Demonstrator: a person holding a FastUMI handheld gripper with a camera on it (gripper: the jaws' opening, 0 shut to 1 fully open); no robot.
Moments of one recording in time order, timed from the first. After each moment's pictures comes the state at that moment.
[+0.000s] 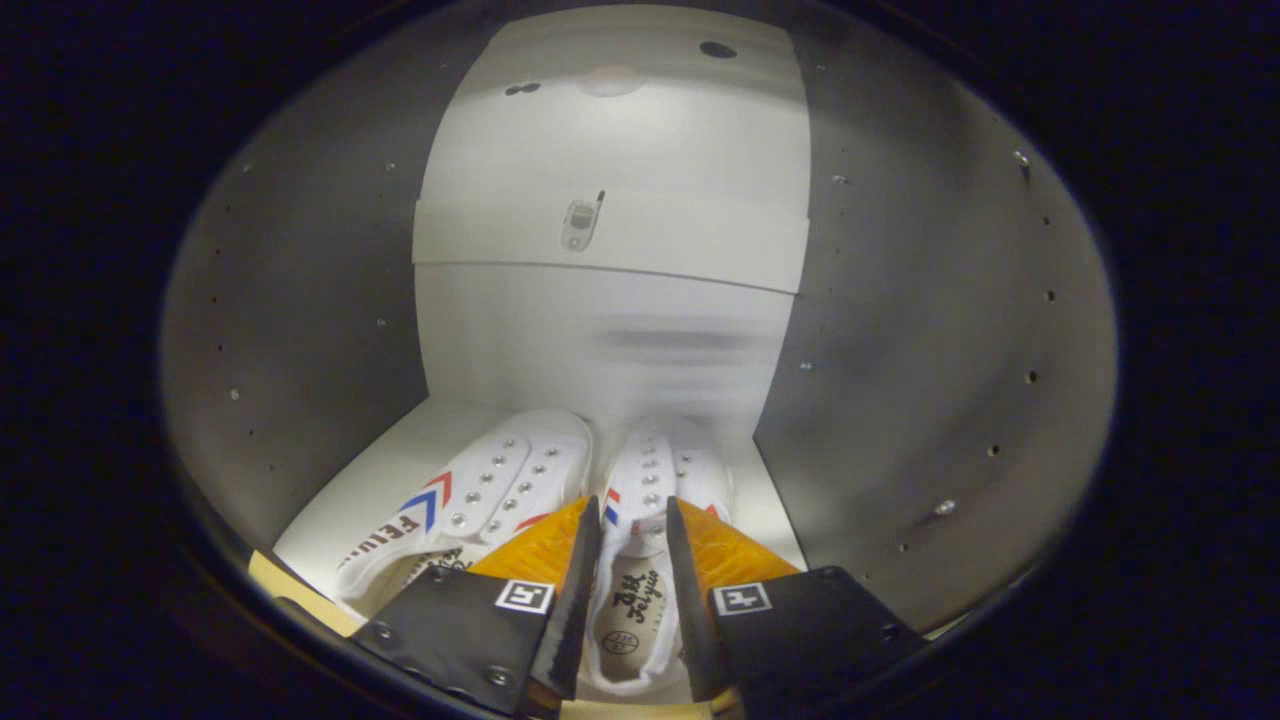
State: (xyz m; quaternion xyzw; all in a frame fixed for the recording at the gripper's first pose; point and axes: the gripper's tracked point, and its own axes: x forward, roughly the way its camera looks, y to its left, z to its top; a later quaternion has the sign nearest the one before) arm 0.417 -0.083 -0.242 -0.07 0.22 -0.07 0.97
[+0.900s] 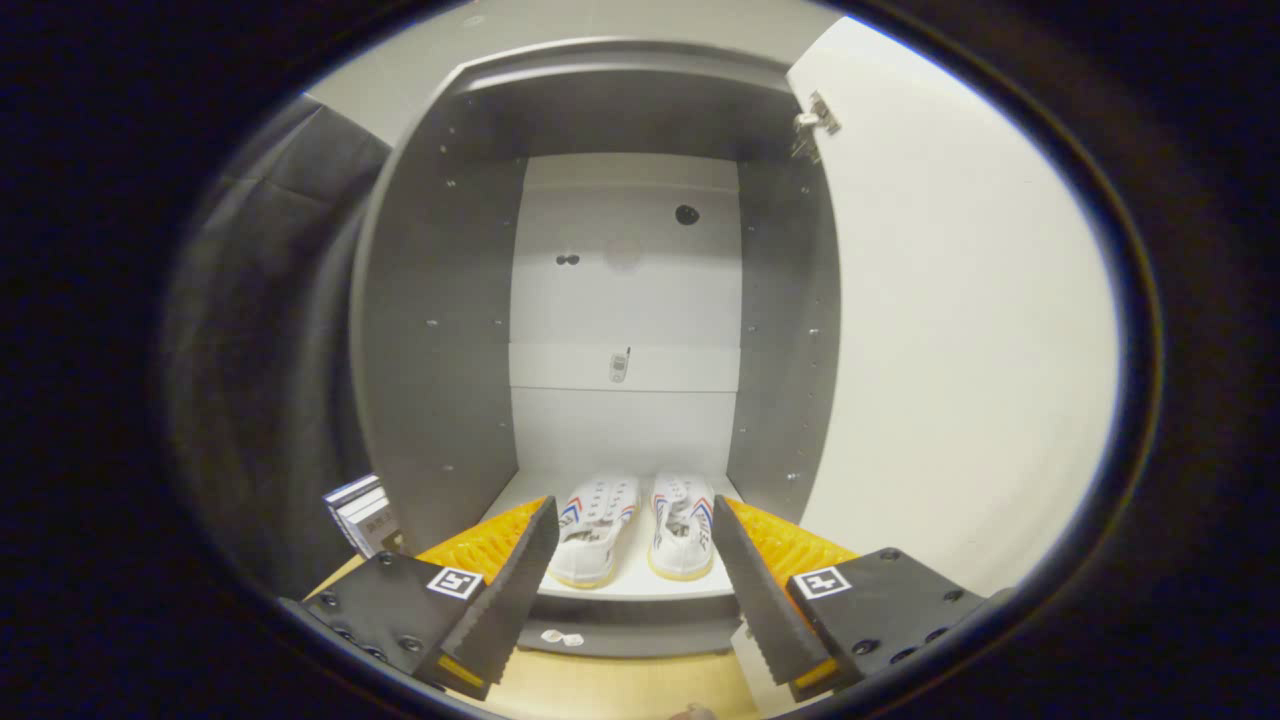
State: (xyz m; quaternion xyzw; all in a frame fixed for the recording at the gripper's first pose) arm 0.223 -0.003 -0.113 -0.03 0.10 -0.09 0.99
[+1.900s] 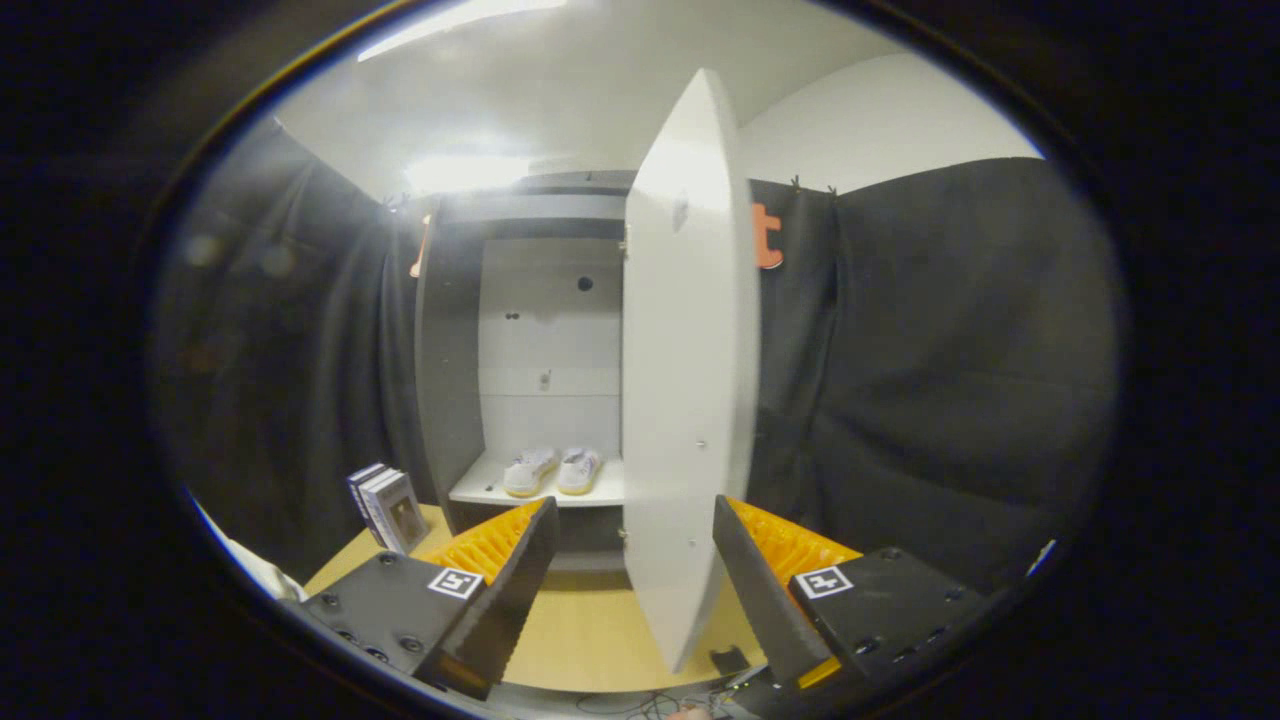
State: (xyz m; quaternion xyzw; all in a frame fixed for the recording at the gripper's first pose) arm -0.085 -0.114 -0.027 -0.03 0.07 -0.17 0.98
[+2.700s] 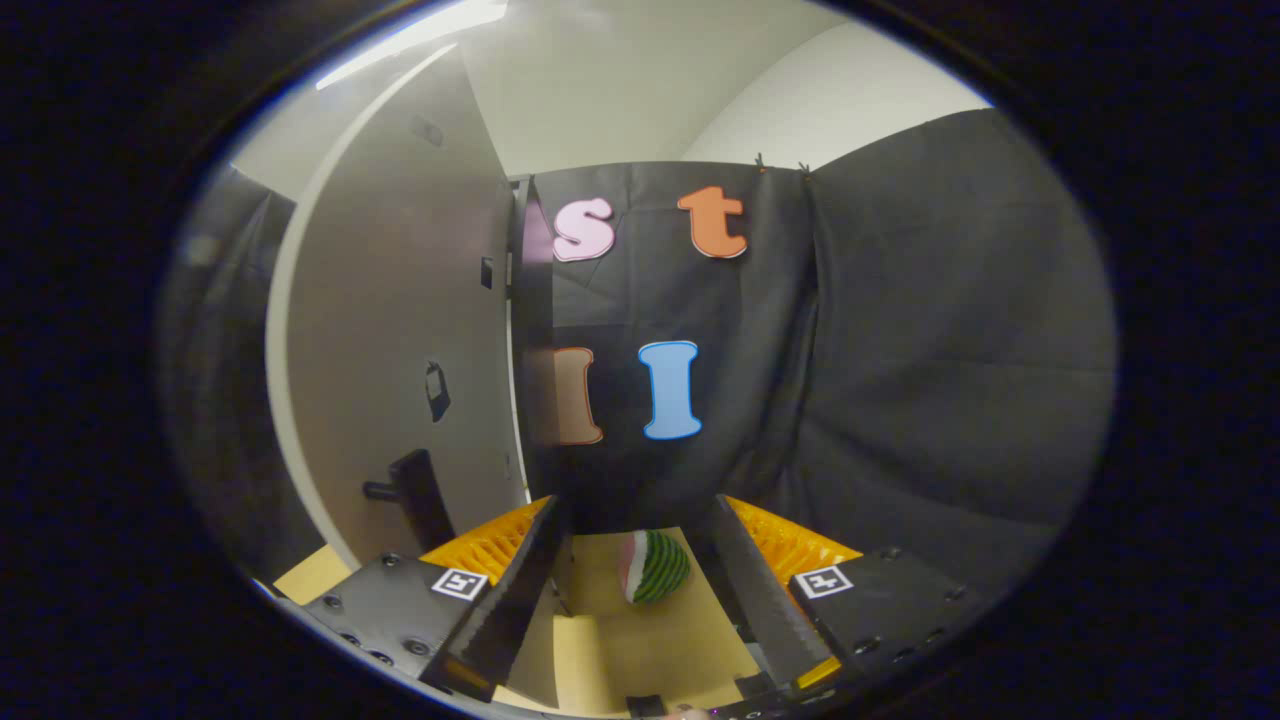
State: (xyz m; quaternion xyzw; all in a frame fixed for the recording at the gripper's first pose) arm 0.010 -0.297 -0.031 0.00 0.07 -0.13 0.99
